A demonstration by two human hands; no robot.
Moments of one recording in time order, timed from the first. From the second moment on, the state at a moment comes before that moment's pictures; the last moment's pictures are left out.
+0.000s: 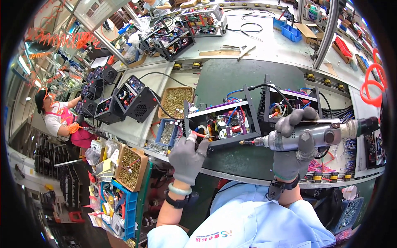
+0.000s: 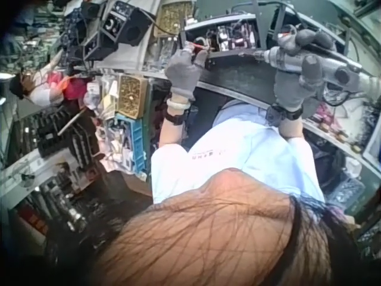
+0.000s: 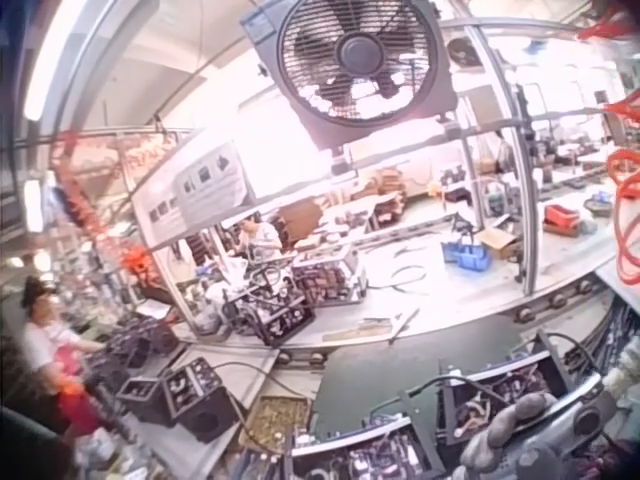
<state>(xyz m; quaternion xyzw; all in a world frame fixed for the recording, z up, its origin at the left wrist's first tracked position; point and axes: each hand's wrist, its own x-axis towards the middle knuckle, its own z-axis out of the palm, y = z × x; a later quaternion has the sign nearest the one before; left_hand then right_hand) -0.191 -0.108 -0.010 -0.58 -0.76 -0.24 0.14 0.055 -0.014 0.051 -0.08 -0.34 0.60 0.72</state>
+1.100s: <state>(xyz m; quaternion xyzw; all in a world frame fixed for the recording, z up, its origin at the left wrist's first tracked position) -0.221 -0.009 0.031 -0.69 -0.64 0.09 -0.33 -0.012 0.014 0.000 -0.09 -0.36 0.73 0.58</state>
